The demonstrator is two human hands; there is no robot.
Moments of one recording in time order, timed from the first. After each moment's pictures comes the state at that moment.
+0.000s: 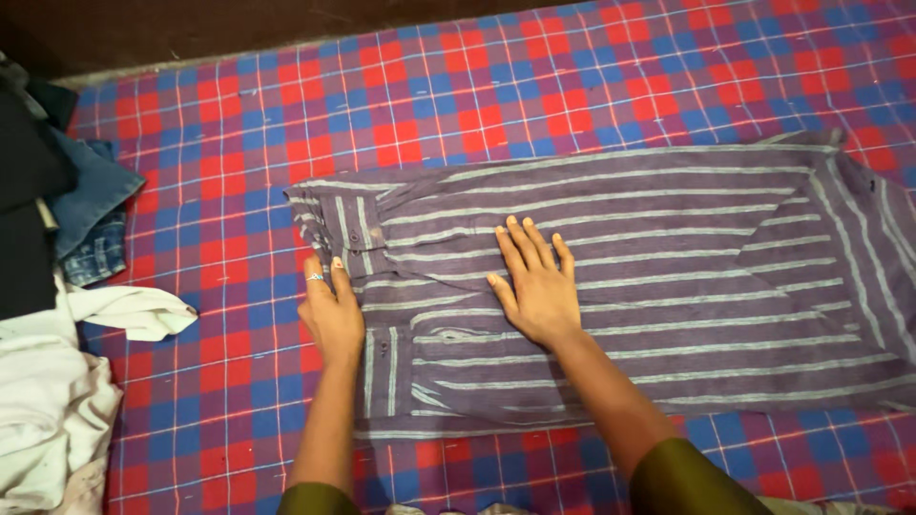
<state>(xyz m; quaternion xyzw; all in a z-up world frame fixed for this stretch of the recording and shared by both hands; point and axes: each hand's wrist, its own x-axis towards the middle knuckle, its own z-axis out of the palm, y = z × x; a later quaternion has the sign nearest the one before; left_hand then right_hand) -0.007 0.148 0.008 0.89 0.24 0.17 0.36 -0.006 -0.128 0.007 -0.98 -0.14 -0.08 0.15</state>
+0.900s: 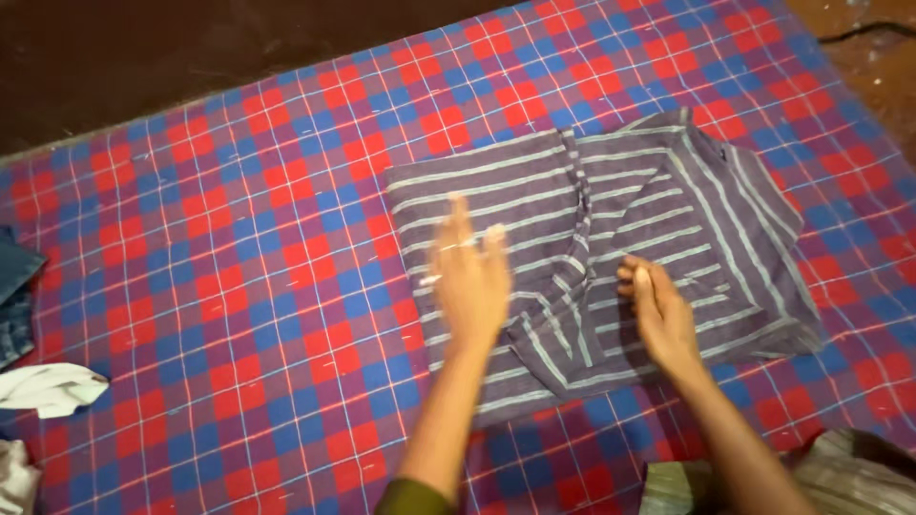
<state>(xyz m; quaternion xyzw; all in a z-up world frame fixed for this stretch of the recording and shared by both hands) -0.003 -0.143 0.065 0.91 0.01 0.08 0.41 -0.092 -0.370 0.043 -0.81 0.24 -0.03 0.53</state>
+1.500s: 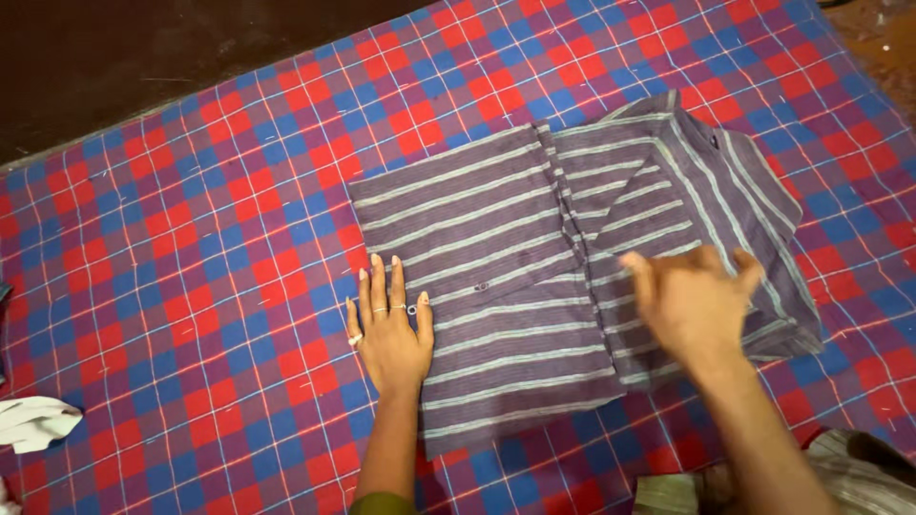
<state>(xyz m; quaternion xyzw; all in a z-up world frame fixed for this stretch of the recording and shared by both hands) -0.027 -0.071 0.005 0.98 -0.04 0.13 0.17 -0.073 -0.377 0.117 -0.99 0.09 0.08 -0.02</state>
